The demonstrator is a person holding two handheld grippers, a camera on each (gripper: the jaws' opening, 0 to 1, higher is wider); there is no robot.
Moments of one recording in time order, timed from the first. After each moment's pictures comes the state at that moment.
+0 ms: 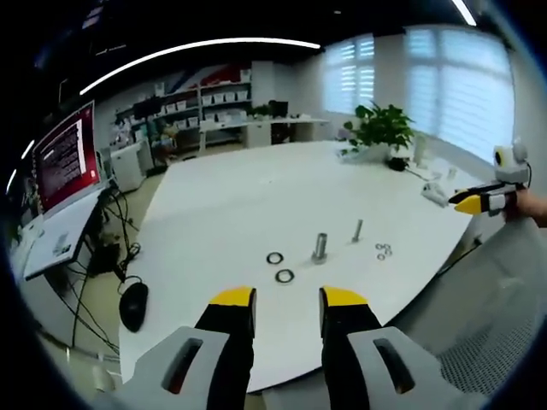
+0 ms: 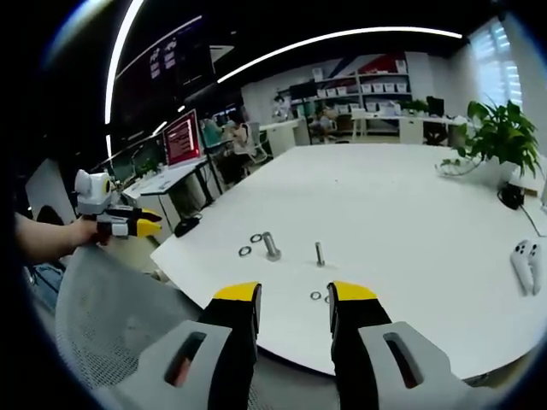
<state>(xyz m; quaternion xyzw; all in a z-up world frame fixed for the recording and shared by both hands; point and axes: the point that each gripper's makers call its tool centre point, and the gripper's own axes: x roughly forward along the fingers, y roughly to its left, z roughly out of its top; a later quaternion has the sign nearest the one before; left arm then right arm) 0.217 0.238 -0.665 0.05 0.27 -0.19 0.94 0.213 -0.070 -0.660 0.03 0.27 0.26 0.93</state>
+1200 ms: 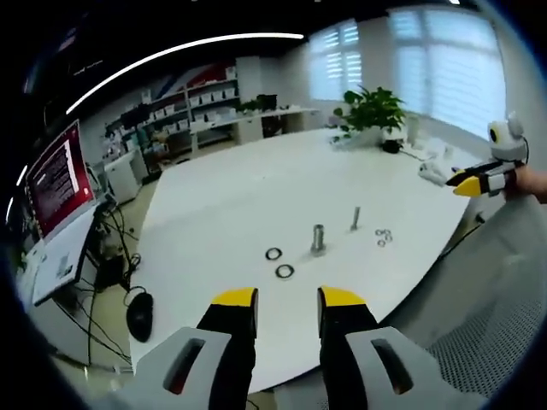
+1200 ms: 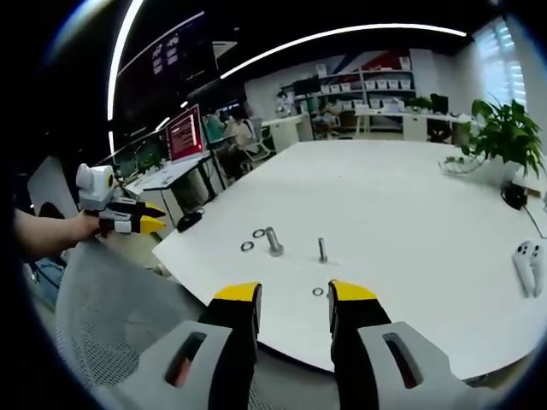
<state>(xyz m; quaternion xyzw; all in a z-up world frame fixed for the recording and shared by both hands) 0.220 0.233 -0.673 0.10 0.29 -0.20 0.93 0.212 -0.070 -0.665 0.02 0.28 0.27 0.92</state>
